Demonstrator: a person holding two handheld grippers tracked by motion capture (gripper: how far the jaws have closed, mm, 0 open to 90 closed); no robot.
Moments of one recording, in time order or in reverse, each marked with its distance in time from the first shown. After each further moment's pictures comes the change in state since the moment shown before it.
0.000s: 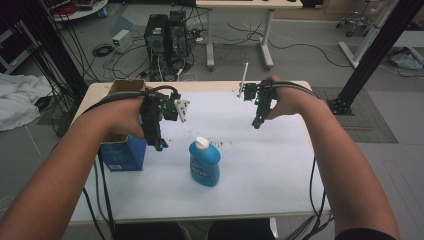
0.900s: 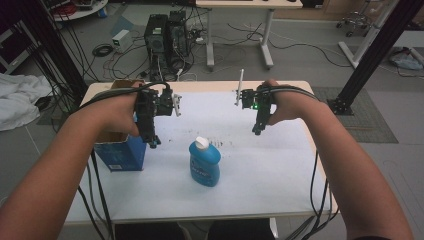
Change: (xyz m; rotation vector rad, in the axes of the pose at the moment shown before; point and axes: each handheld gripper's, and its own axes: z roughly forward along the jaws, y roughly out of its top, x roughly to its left) left arm 0.005 -0.010 -0.005 0.067 0.001 -0.130; right arm 0.027 0.004 -0.008 0.035 -0.009 -0.096
